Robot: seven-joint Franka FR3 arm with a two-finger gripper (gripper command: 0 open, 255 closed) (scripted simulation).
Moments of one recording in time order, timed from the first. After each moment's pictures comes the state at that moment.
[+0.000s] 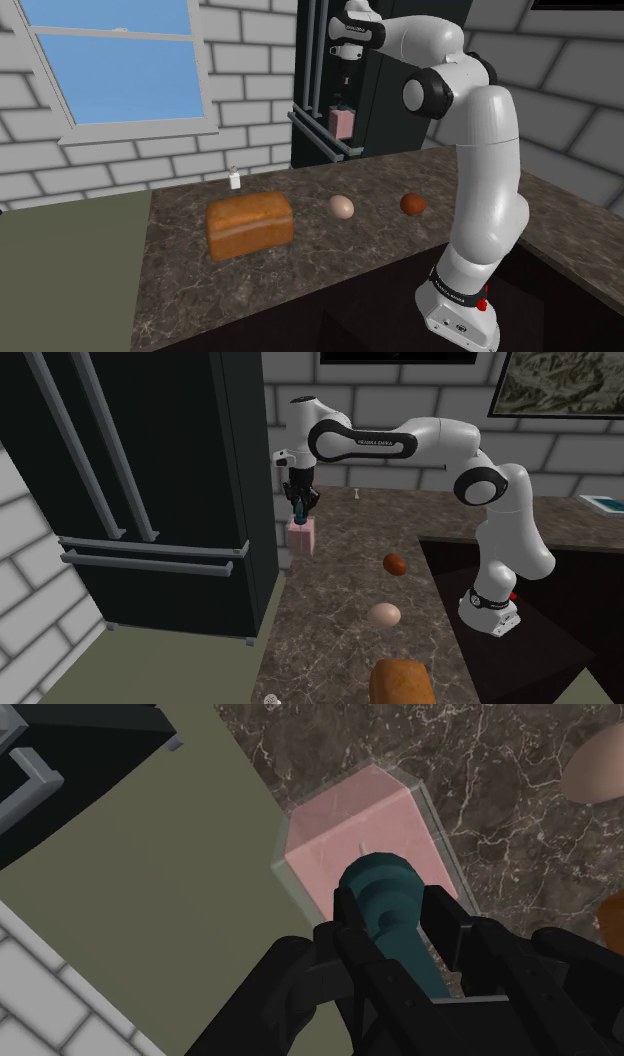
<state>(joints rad) -0.16 0.46 -0.38 -1.09 0.12 1.57 -1.06</state>
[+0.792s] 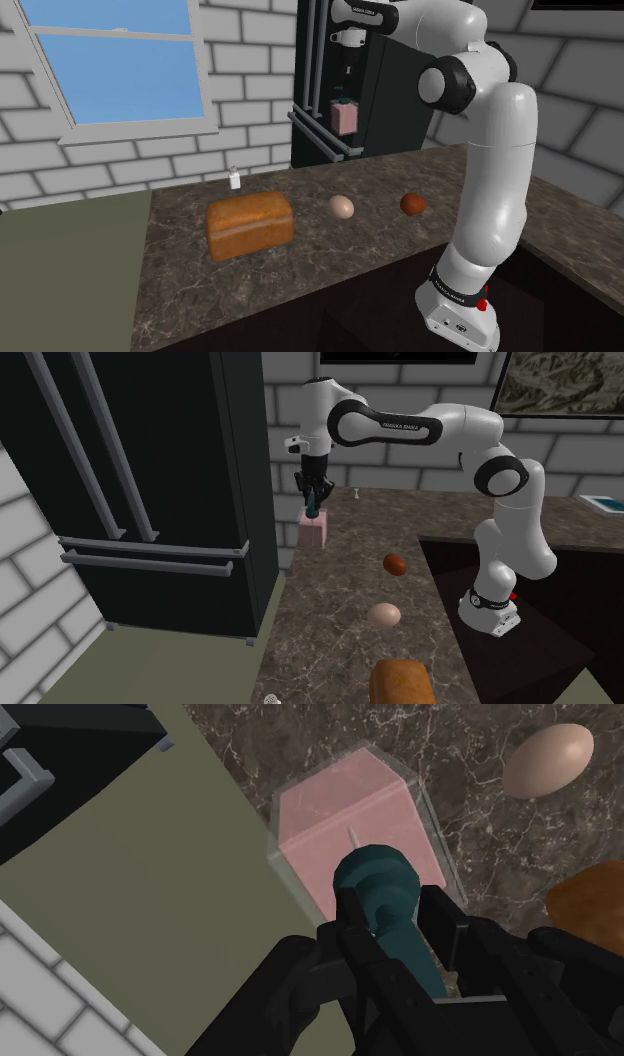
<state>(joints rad) -0.08 0.32 -0.38 -1.17 0.07 1.51 -1.01</state>
